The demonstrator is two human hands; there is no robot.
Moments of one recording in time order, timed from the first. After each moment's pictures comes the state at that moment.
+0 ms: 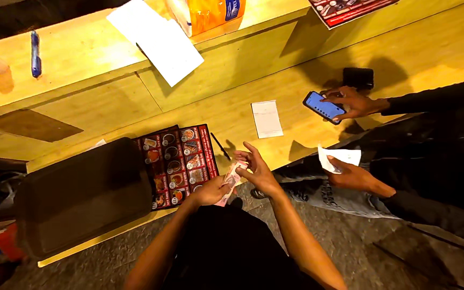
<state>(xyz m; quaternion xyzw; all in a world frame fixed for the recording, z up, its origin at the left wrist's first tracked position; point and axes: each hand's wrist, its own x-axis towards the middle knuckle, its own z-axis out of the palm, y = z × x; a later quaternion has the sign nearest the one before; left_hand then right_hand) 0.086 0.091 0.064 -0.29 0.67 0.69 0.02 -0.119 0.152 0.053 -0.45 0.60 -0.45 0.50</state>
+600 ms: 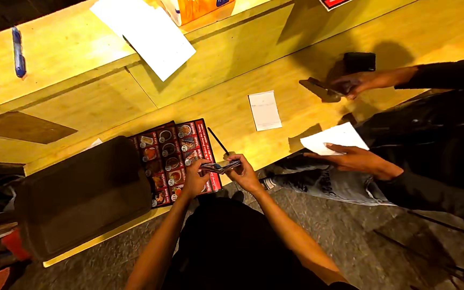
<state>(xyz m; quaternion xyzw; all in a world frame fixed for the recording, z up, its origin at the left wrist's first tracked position) 0.115 0.084 -0.011 -0.46 0.66 0.55 -0.21 -0.095 0.164 -0.033 -0.43 0.60 -0.50 0.45</state>
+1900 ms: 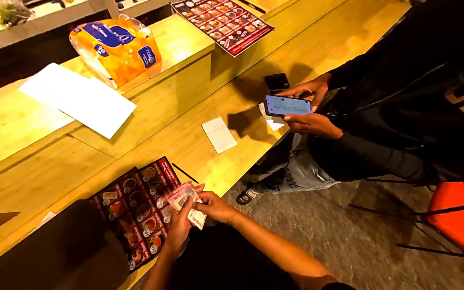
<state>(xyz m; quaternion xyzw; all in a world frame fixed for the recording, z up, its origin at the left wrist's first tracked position) 0.070 0.106 0.038 -0.30 0.42 0.79 -0.33 -0.076 0.159 0.042 -0.38 0.48 -0.50 0.61</state>
